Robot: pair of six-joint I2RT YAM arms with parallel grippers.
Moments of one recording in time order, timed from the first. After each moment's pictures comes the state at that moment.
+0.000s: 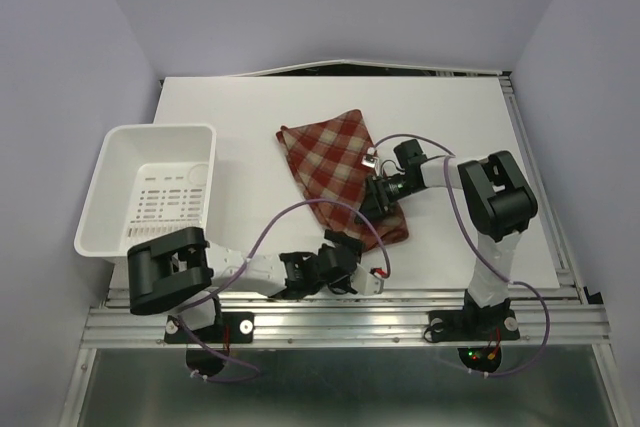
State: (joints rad) left arm -1.31 1.46 0.55 0.13 -0.37 0.77; right arm 0.33 1.97 1.06 -0.33 -1.07 -0.06
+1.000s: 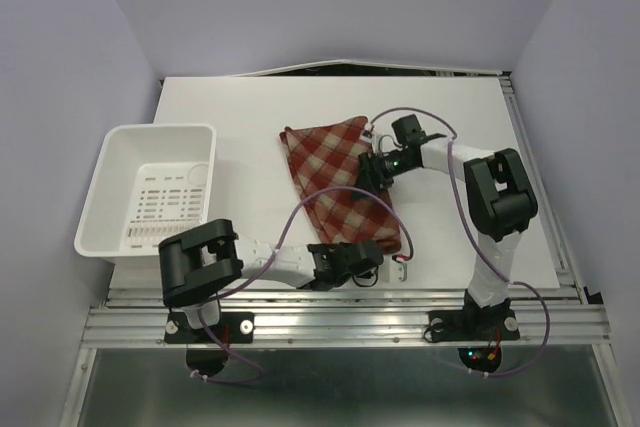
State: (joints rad) left arm -1.33 1.72 0.82 0.08 -0.40 0.57; right arm 0.33 1.98 1.21 -0.44 -1.00 -0.04
